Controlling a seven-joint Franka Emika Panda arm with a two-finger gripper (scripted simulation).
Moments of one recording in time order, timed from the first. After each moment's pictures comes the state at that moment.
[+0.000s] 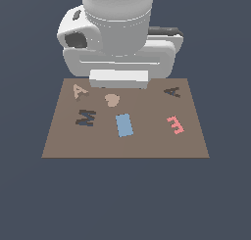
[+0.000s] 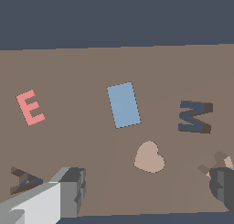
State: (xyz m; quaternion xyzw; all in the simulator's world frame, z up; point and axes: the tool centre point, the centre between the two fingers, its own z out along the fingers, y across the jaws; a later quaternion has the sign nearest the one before) arm -0.003 -0.010 0.162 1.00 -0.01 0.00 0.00
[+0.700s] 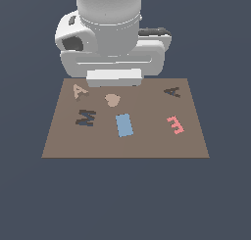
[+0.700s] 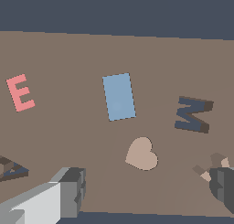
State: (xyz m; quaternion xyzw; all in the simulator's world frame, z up) arm -0.016 -0.023 0.151 1.00 0.02 0.00 0.00
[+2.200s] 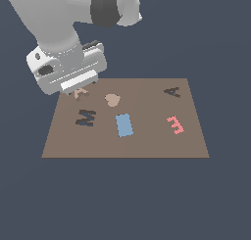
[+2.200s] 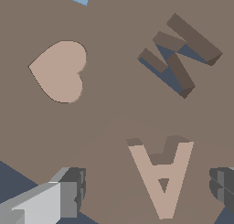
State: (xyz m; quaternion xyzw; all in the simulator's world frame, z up) arm -0.078 -0.151 0.061 0.96 0.28 0.00 0.00
